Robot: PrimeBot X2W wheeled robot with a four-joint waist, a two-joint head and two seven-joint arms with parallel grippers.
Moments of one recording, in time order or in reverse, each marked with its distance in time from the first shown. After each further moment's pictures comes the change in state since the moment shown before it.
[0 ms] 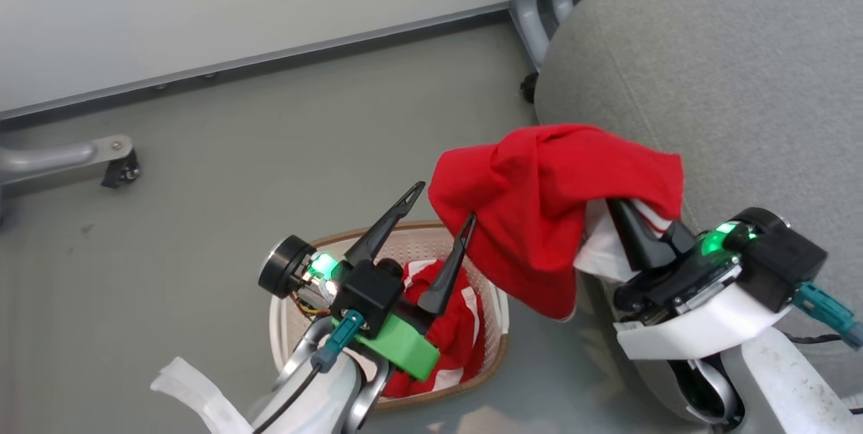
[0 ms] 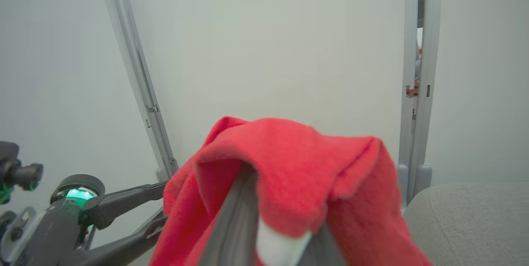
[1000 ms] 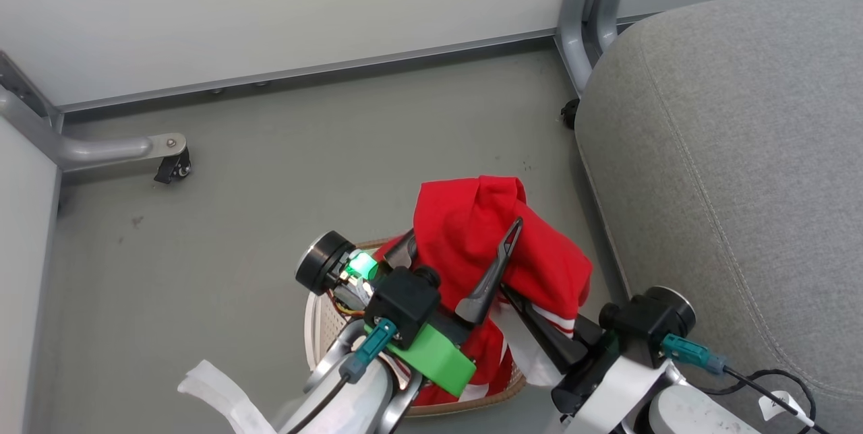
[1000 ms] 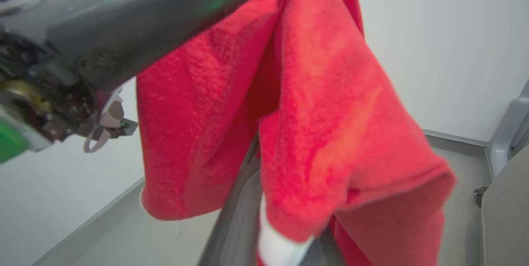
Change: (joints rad) left arm 0.004 -0.054 -0.025 -0.049 0.021 -0.043 0.008; right arm -0.031 -0.068 0.335 0.251 0.039 0.000 0.000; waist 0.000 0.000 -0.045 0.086
